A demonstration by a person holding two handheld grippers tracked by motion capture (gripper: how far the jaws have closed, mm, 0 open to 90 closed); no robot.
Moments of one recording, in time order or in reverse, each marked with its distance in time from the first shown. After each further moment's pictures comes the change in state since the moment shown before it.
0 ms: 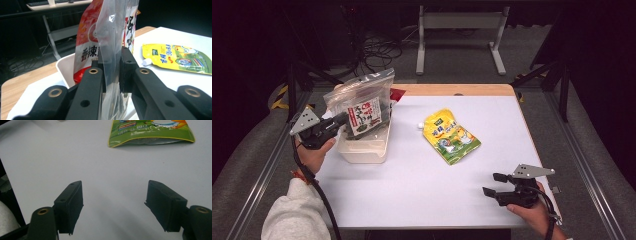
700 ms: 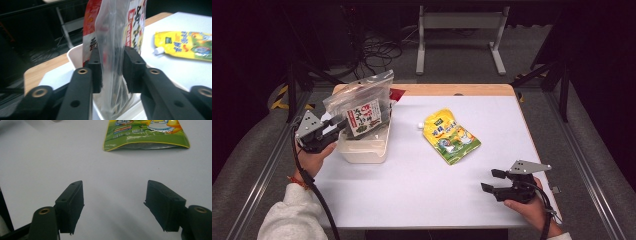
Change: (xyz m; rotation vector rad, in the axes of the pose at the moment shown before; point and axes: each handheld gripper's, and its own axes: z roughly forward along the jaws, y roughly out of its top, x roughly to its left) left arm -0.017 0.004 -0.009 0.086 0.116 0.044; right arm -0.004 0.008 0.006 0.004 -0.023 -0.012
